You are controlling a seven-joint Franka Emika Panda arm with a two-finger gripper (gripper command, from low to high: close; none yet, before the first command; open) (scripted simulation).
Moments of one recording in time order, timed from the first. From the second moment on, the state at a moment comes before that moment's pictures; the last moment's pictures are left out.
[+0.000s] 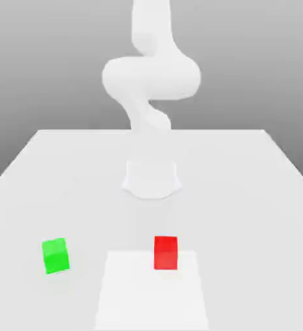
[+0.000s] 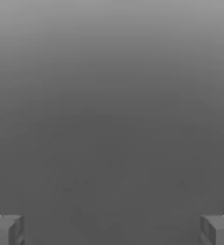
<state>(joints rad) 0.01 -0.74 0.00 -2.36 0.00 2.35 0.81</state>
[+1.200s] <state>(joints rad) 0.06 0.02 0.03 -2.91 -0.01 2.93 0.92</state>
